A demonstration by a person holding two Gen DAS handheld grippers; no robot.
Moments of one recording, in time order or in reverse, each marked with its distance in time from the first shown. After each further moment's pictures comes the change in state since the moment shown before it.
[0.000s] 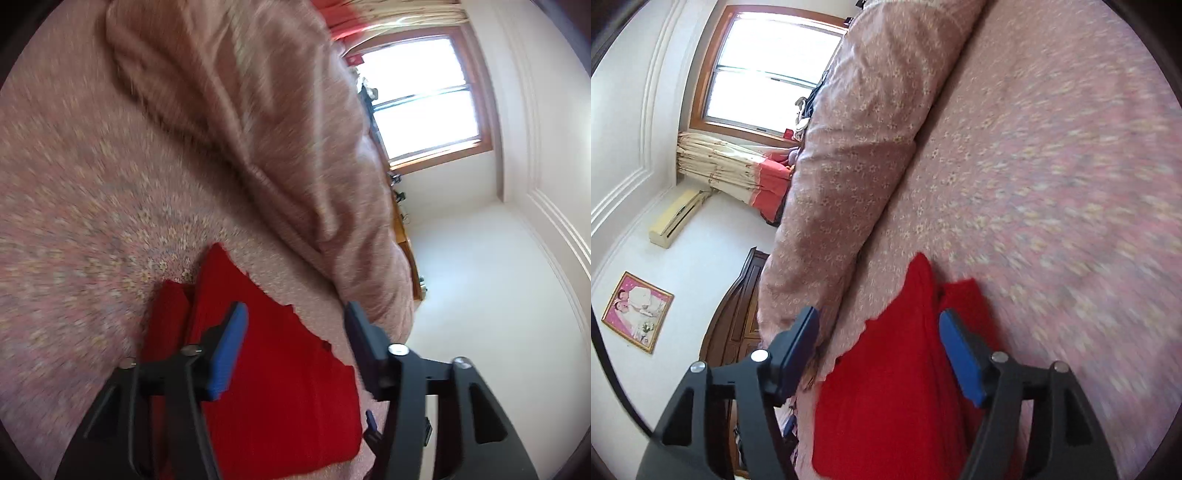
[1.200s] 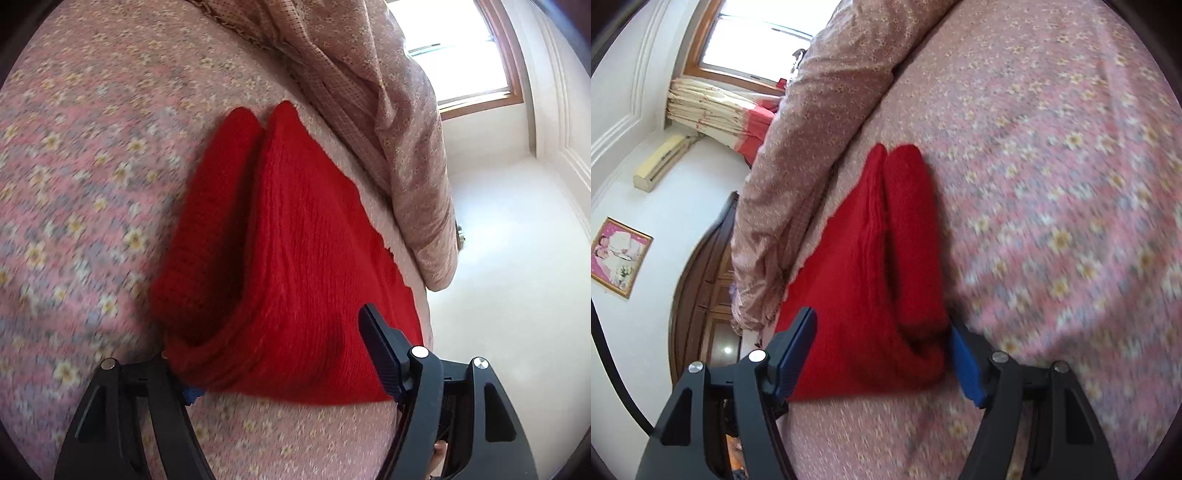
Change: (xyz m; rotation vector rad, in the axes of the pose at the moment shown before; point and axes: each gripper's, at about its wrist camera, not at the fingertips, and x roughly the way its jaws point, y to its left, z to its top) left arm 0.030 0.049 -0.087 0.025 0.195 0.143; right arm -0.016 -0.024 -0.067 -0.096 0.165 -0.089
